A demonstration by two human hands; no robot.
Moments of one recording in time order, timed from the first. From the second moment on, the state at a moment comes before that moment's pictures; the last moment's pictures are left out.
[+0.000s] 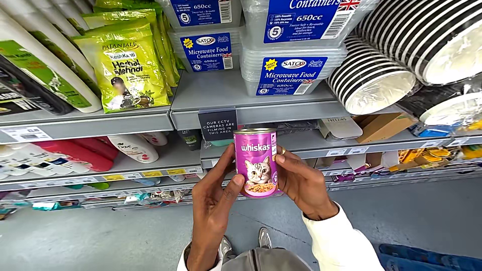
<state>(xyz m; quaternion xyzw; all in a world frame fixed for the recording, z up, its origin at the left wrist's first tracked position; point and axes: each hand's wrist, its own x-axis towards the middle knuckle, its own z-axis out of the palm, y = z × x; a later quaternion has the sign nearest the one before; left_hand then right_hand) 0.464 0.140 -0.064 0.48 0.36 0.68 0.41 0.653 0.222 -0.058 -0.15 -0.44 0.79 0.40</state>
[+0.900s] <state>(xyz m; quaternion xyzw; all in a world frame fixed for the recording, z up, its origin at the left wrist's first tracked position) 0.464 0.130 -0.074 0.46 0.42 0.68 0.38 0.652 0.213 -0.072 -0.18 -0.55 0.73 0.35</state>
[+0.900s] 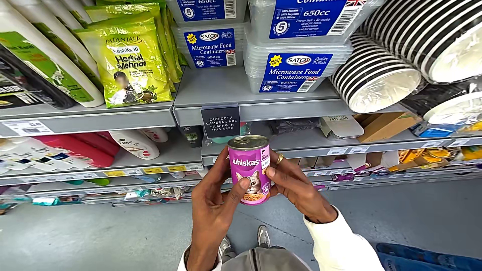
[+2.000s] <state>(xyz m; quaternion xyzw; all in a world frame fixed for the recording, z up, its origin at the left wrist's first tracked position) 0.464 0.101 -0.241 0.36 0.62 0.54 0.44 0.640 0.177 -0.233 -0.31 -0.54 0.75 0.21</state>
